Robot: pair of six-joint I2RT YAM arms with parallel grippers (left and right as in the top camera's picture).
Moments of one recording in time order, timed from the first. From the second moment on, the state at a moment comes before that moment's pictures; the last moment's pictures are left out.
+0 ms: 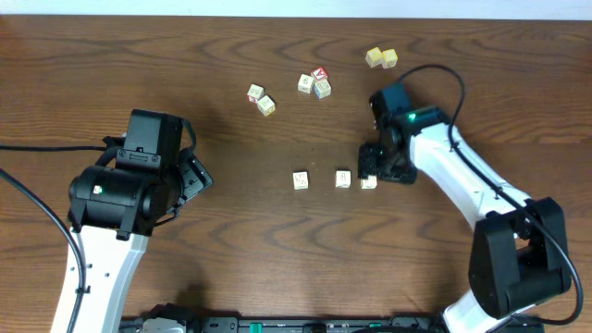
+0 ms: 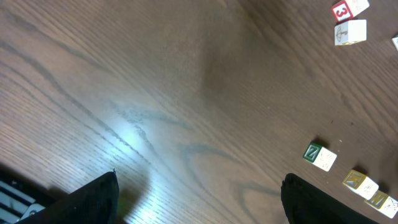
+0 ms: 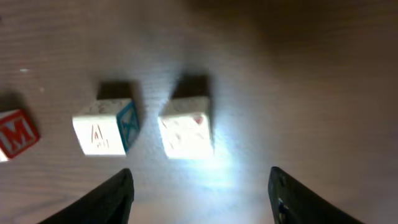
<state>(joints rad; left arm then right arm) -0.18 1.17 1.28 -1.33 -0.16 -0.78 0.34 1.78 1.24 -0.92 -0.07 0.45</state>
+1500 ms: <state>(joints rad) -0.22 1.64 1.28 -1.10 0.20 -0.47 0.27 1.79 1.34 -1.00 -0.11 0.49</state>
